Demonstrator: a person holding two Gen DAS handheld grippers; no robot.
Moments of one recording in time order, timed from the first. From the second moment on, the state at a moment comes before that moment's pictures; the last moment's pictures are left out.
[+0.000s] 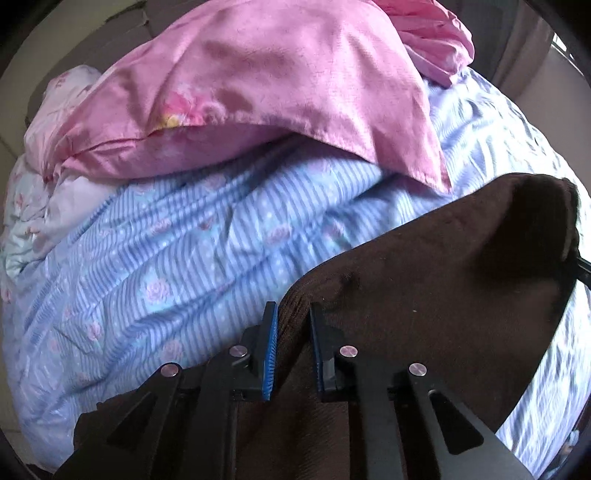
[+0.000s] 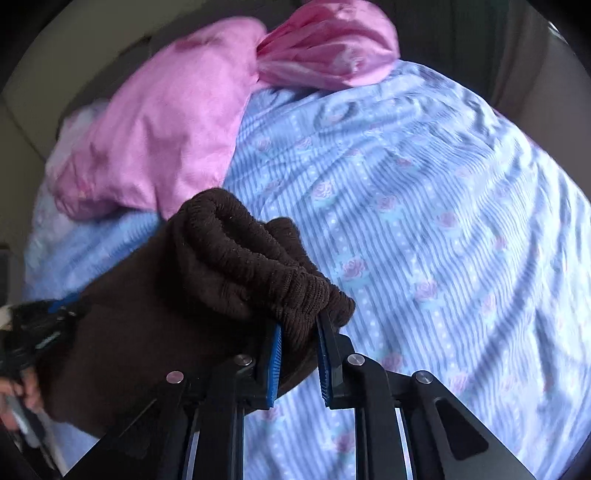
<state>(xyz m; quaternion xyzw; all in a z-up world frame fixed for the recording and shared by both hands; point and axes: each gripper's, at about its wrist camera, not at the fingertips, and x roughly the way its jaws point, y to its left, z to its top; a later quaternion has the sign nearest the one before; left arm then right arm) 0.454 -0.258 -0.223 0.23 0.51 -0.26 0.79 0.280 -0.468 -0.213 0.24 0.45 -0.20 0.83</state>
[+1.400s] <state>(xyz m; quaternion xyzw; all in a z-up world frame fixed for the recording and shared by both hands) 0.290 -0.224 -0.233 0.32 0.40 -0.35 0.78 0.208 -0.340 -0.231 0.23 0.53 -0.08 0.81</state>
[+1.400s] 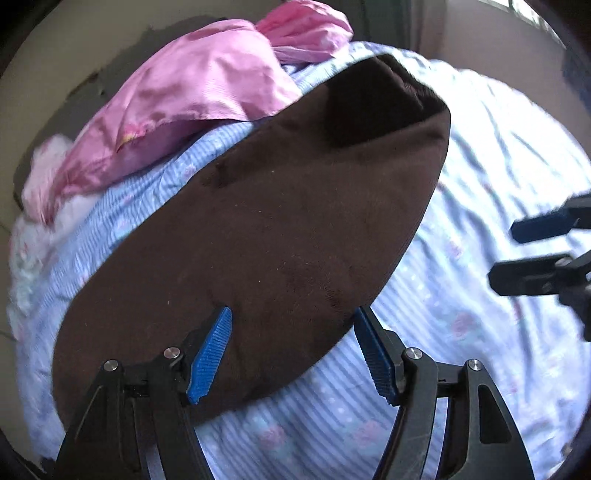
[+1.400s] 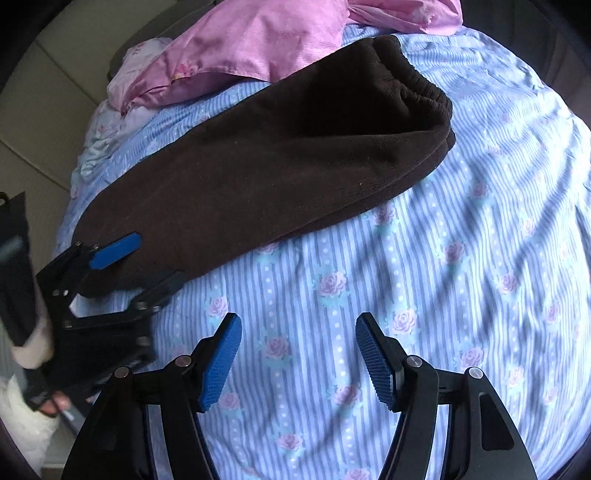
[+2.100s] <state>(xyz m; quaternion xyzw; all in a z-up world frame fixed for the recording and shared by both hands) 0.417 -0.190 -0.186 0.09 0.52 -0.36 0.77 0.271 -0.311 -0.199 0.20 0.47 0.04 0.86</state>
